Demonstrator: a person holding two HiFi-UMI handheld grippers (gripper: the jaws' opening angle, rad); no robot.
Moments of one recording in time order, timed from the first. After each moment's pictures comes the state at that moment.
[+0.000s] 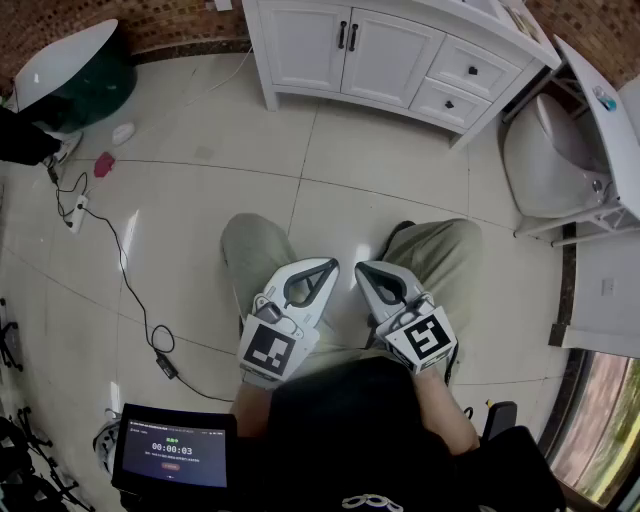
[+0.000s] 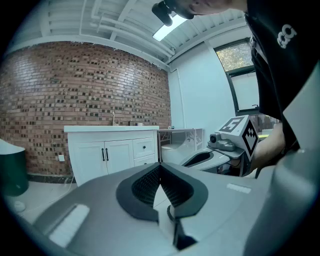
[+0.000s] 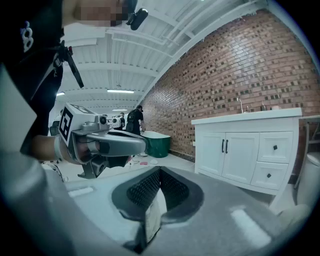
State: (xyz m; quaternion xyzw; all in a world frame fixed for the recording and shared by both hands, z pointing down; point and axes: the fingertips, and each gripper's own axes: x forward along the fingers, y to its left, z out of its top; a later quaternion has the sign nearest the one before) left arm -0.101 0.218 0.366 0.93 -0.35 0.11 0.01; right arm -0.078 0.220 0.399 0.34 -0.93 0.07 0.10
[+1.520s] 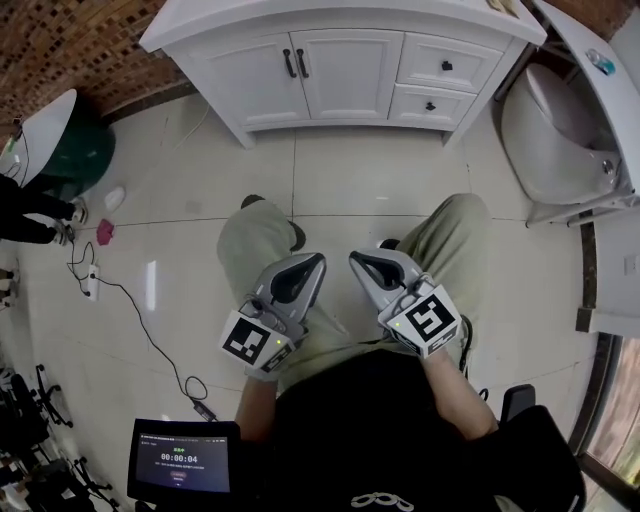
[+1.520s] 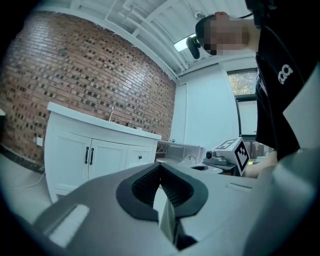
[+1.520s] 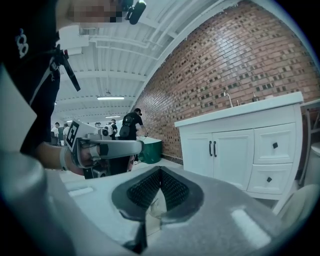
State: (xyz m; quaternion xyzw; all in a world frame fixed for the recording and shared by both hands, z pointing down) left arm -0.047 0.056 0.361 0.95 -0.30 0.00 0.10; right arm -0.014 0.058 0.406 0.36 -0.92 0.10 0.07
